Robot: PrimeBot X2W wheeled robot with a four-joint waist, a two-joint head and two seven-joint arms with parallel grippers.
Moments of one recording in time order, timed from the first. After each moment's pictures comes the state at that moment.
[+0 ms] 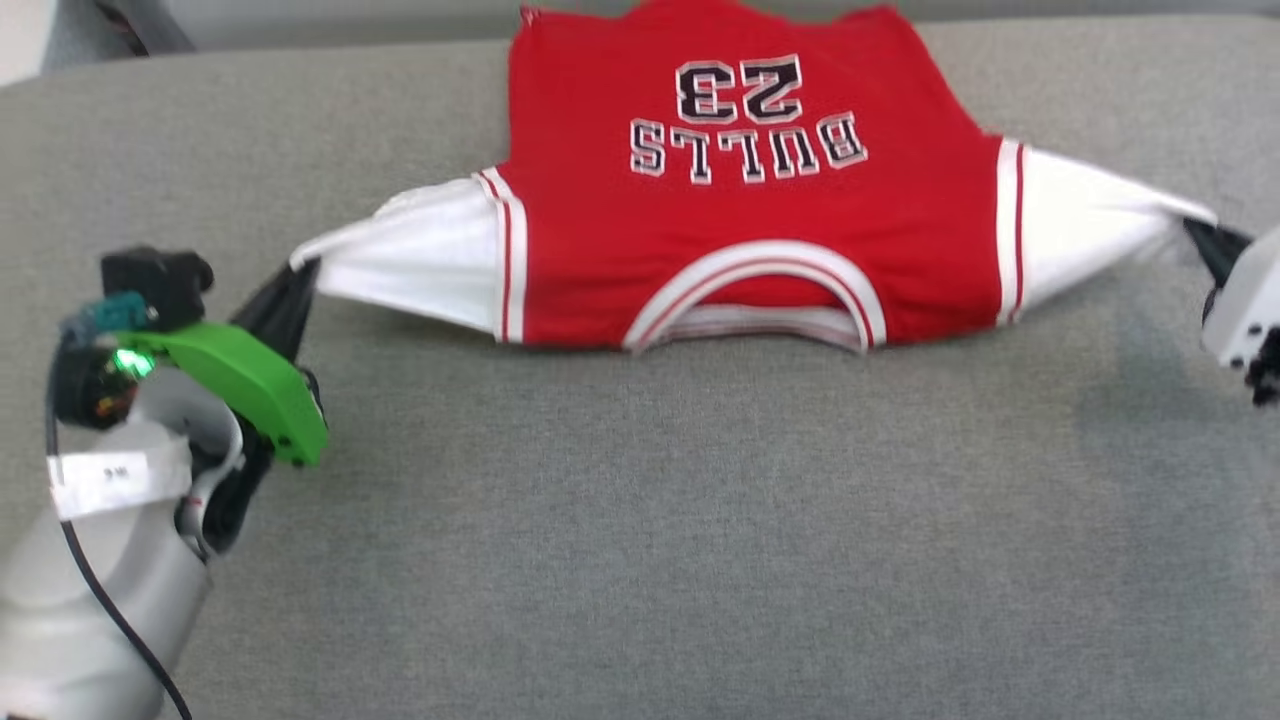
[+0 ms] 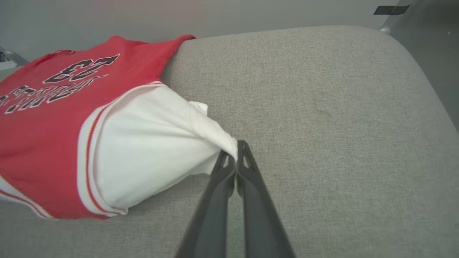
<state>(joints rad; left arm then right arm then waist) -0.63 0.56 -0.54 0.53 -0.79 -0.09 -0.11 -0.78 -0.54 0.30 0.70 0.71 0.13 0.26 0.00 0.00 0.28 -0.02</state>
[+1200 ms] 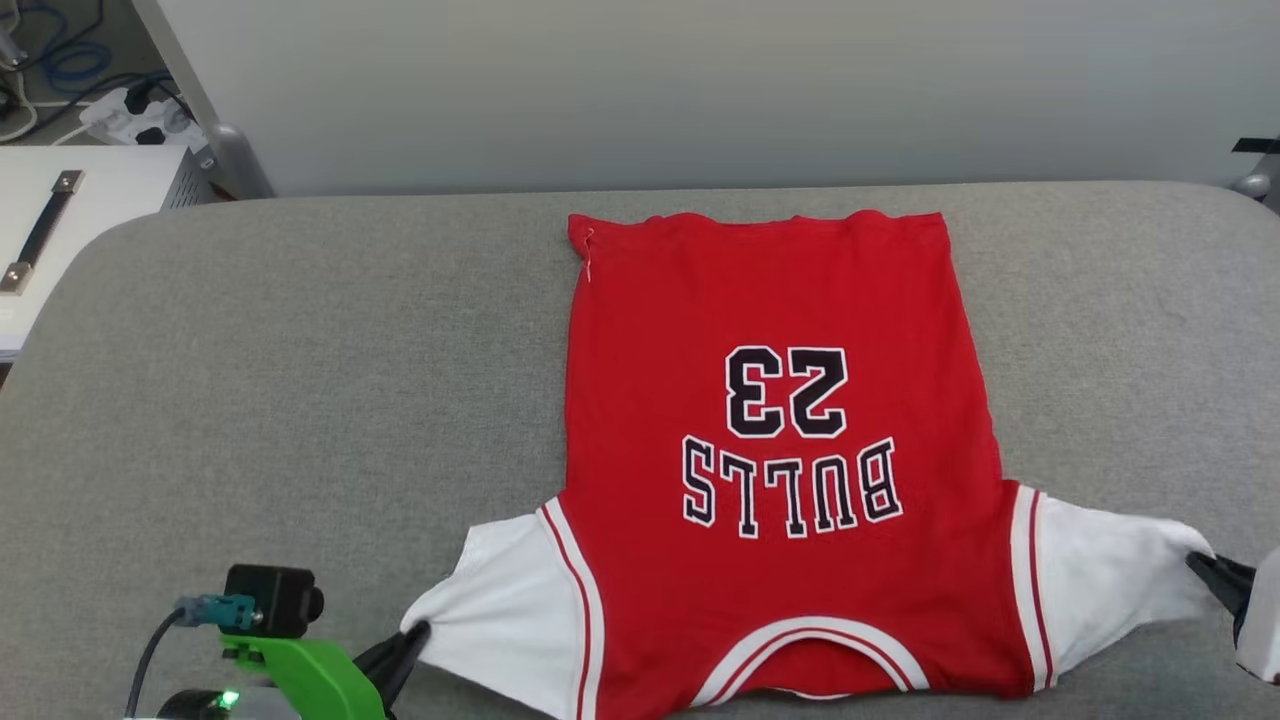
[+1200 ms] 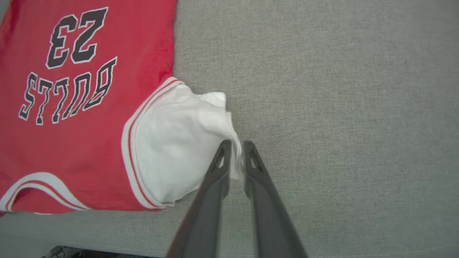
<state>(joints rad) 0.00 0.70 -0.58 -0.07 -1.03 0.13 0.19 -0.01 -0.43 -0.17 0.02 0.59 0.13 0.79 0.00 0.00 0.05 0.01</state>
